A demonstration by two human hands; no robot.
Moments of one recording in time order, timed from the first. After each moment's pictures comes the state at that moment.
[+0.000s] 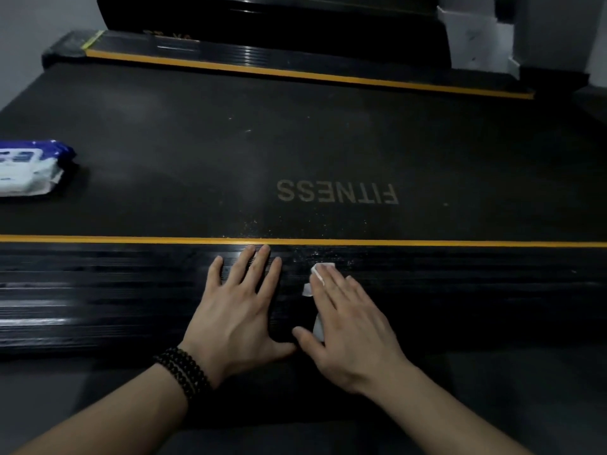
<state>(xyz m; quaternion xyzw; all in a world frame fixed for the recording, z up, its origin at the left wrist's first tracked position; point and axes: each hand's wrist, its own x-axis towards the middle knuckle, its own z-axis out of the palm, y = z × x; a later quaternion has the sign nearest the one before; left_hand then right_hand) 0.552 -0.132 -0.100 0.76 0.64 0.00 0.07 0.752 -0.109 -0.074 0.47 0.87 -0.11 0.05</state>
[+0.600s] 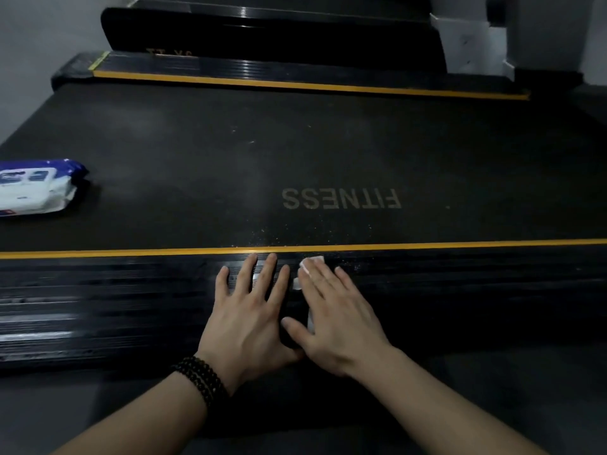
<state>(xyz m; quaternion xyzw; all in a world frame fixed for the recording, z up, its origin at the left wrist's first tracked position) 0.550 -0.132 -0.099 0.76 0.65 -0.02 0.07 0.724 -0.096 -0.076 0.46 0.88 -0.12 0.02</state>
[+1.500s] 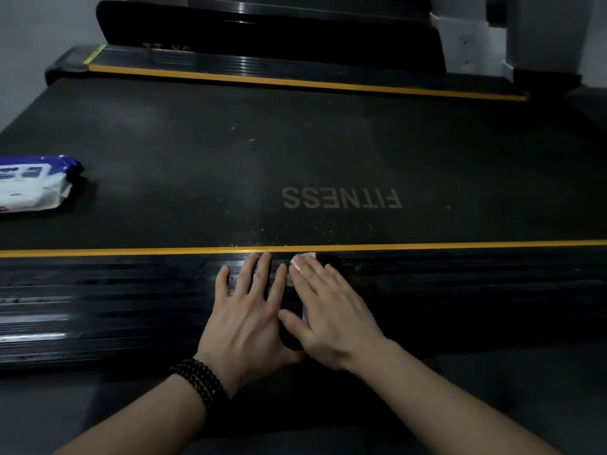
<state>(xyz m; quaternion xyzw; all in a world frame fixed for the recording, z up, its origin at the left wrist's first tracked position) 0.549 -0.131 -0.102 0.75 0.65 -0.01 0.07 0.716 -0.087 -0.077 0.43 0.89 -0.14 0.02</state>
